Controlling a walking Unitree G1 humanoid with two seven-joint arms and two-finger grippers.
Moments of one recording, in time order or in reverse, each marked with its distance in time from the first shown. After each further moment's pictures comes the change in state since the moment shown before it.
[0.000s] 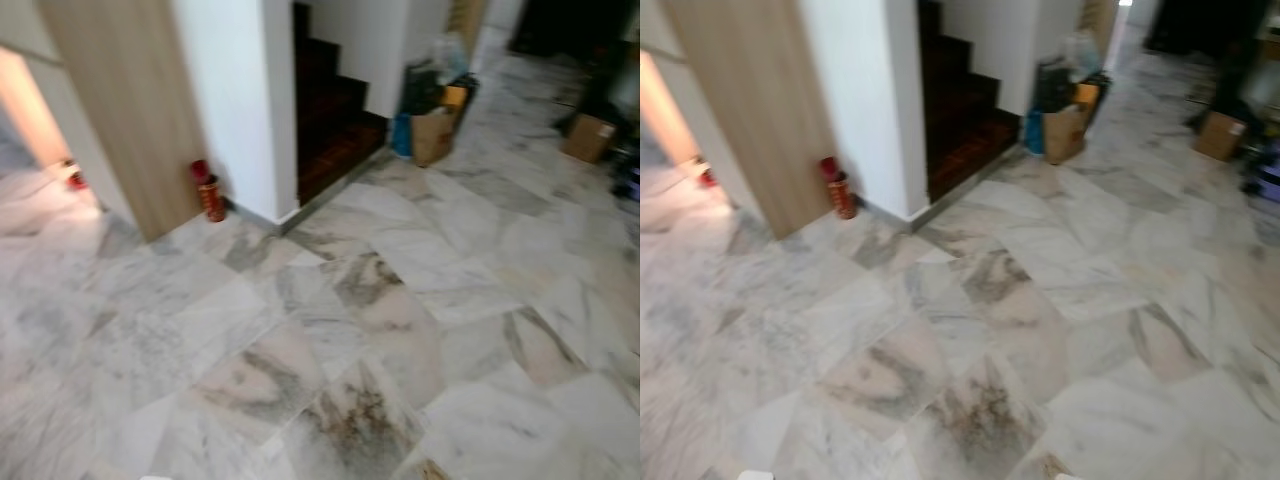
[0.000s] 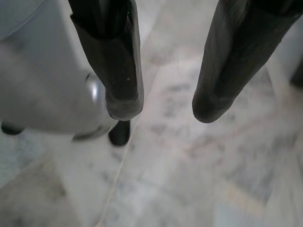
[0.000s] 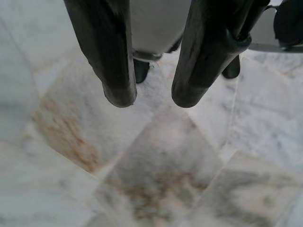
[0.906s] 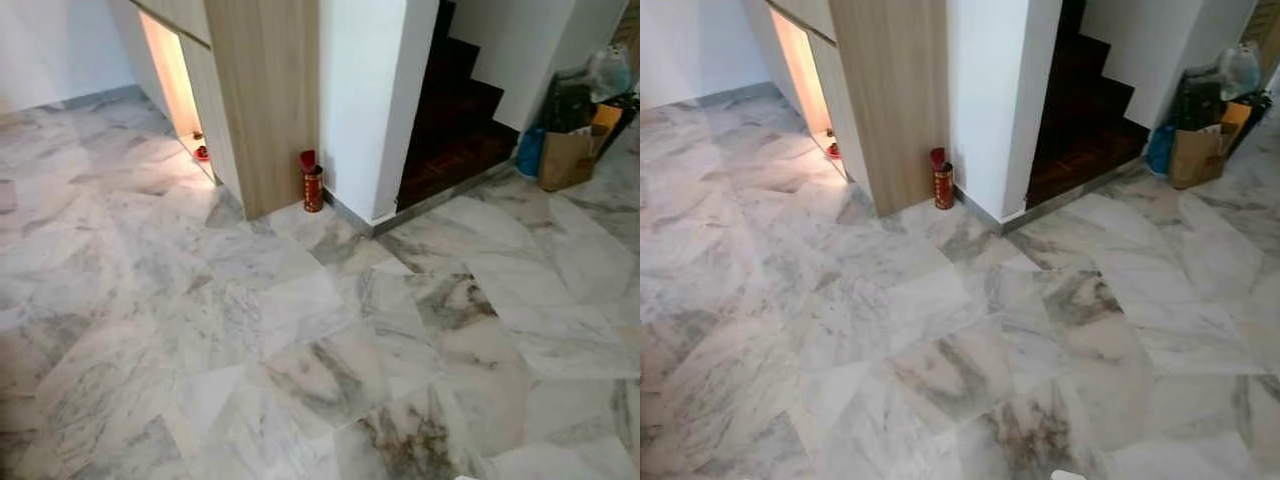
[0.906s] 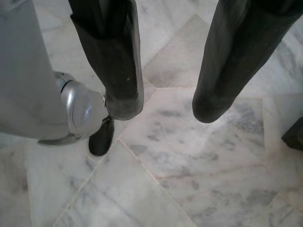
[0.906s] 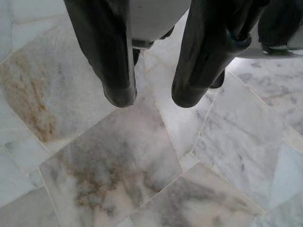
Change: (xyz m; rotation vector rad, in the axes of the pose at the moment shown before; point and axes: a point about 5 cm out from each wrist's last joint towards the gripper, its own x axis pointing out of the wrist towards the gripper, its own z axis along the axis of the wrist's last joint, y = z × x) left arm 0.001 -0.002 0.004 0.000 -0.009 -0.005; right arm -0.001 -0.003 -0.005 0.001 0.014 -0.008
